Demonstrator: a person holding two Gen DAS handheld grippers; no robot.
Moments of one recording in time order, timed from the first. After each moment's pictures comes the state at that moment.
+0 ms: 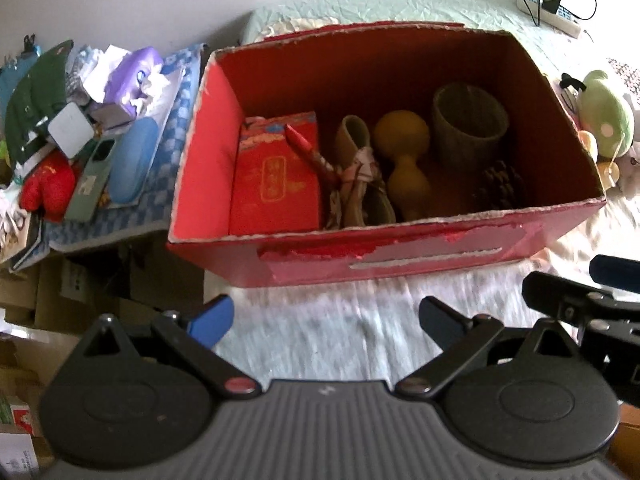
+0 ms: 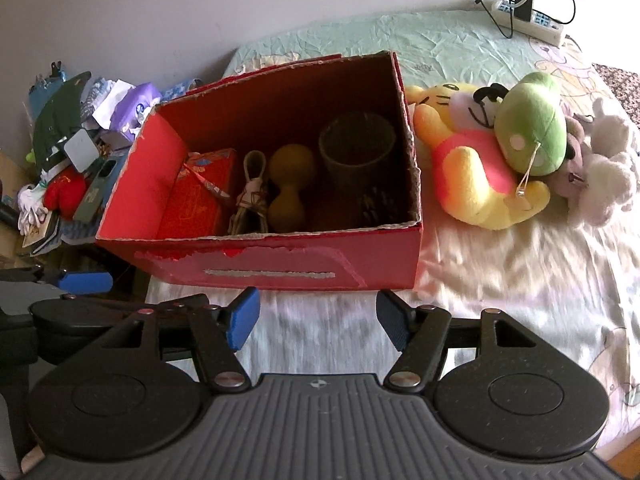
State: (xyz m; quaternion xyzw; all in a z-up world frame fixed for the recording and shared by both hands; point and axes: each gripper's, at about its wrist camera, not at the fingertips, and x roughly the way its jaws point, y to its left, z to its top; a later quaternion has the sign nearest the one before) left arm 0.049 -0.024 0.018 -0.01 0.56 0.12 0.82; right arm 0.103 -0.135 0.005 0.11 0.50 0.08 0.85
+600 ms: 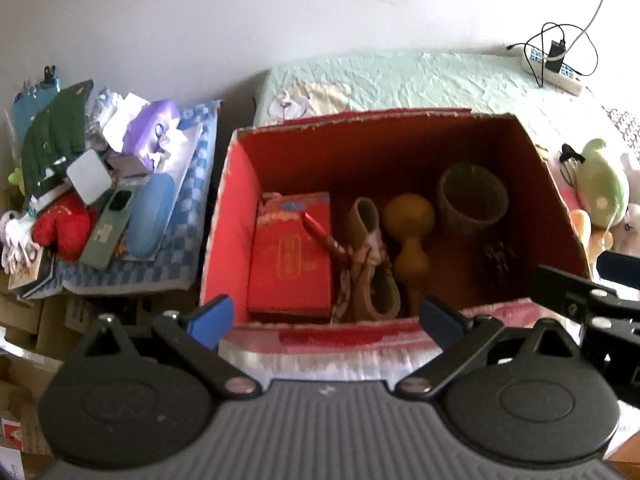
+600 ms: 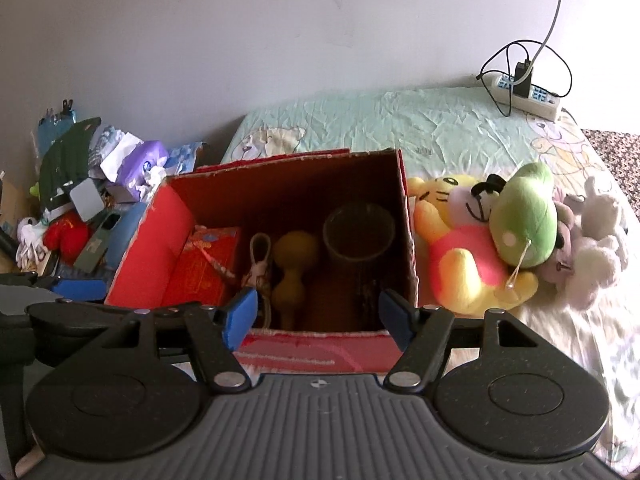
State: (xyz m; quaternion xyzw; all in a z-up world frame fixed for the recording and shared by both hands) left arm 0.069 -0.015 0.052 -0.01 0.49 0.13 0.86; right arm 0.123 -0.134 0.034 0.09 0.42 0.07 0.90
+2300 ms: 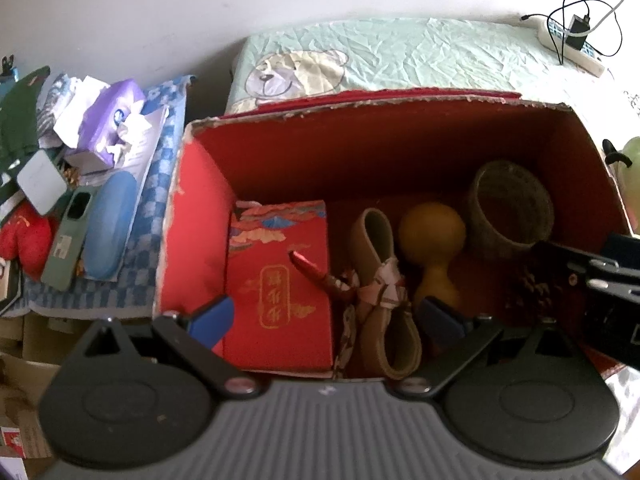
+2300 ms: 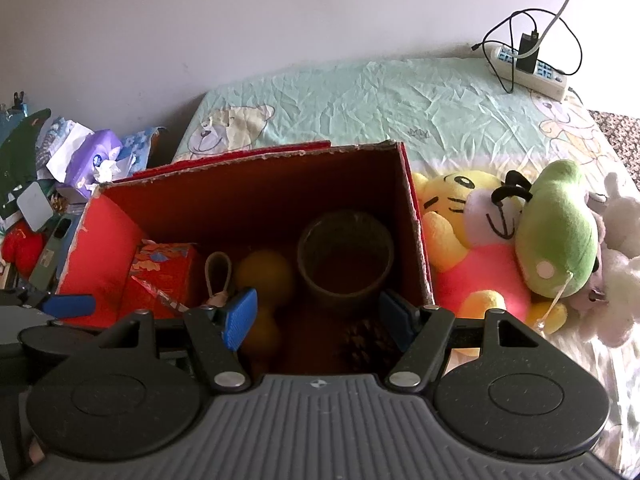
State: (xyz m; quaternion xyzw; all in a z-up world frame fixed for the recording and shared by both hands) left arm 0.141 0.016 0.001 -0.02 0.54 0.11 0.83; right arm 0.204 -0.127 -0.004 0.08 0.46 0.04 0.88
